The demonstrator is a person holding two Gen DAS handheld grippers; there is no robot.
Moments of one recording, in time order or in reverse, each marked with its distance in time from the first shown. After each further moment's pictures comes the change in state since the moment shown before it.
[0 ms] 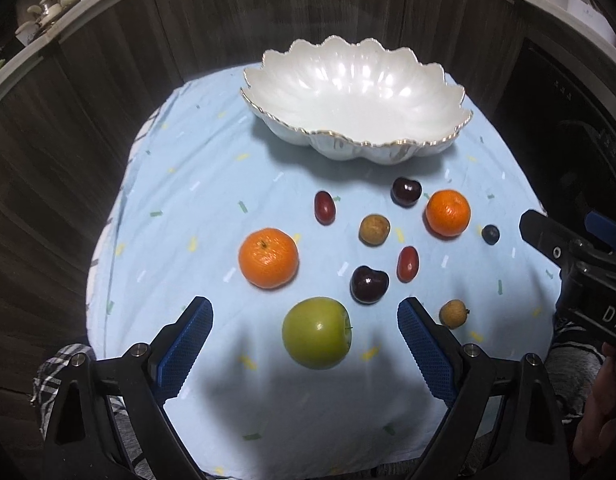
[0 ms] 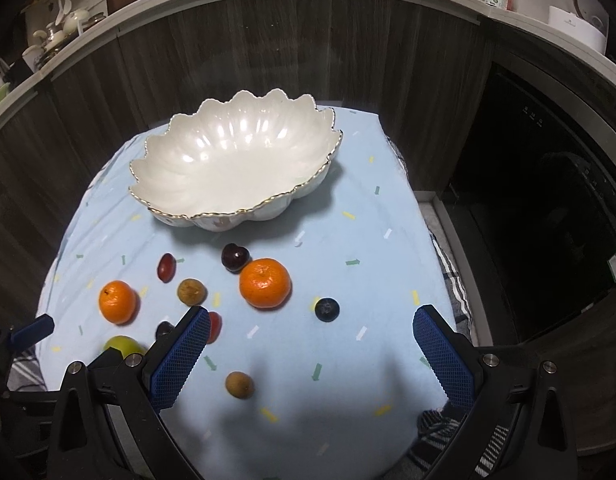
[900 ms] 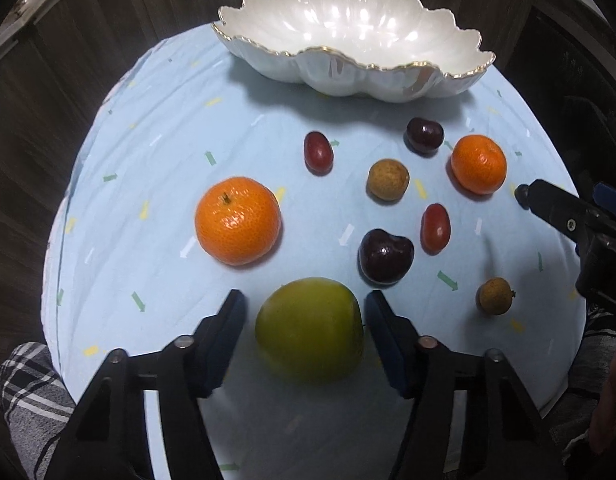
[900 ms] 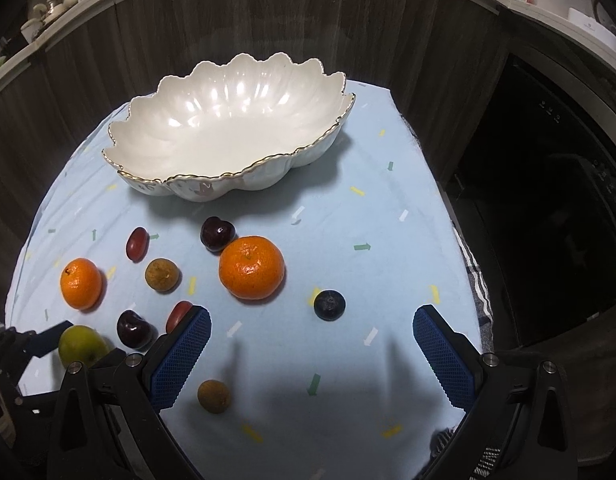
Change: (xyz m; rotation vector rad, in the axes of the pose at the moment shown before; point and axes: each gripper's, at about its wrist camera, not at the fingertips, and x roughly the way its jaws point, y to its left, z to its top) left arm 0.064 -0.002 -0.013 0.019 0.114 -0.026; right arm 0.044 0.007 -0.008 -0.041 0.062 -0.029
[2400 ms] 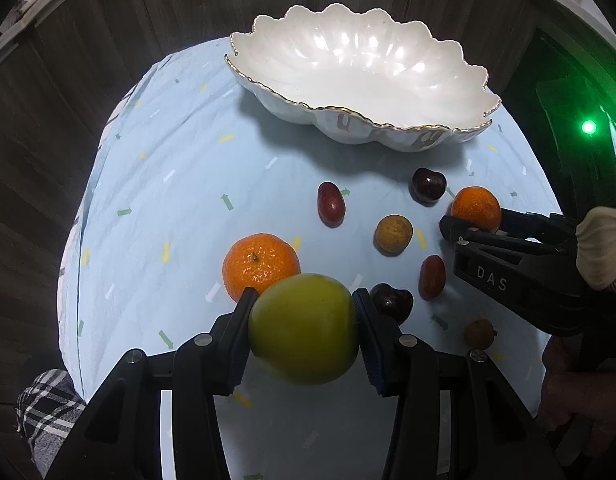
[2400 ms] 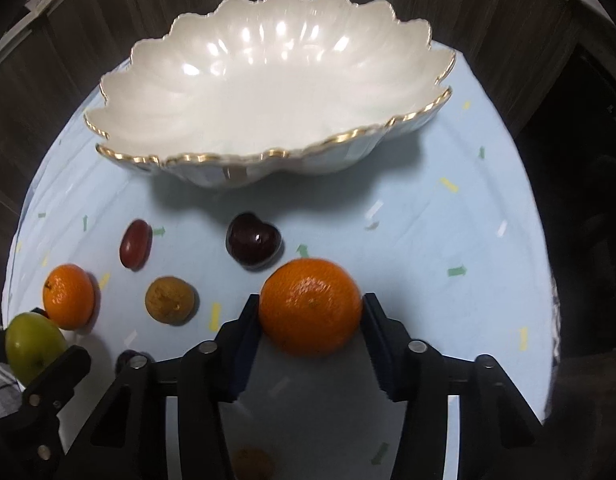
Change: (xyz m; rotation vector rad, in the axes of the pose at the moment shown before) left arm -0.022 0.016 0.032 -0.014 -0.018 -0.026; right arm 0.074 0.042 0.029 -0.065 0.179 0.099
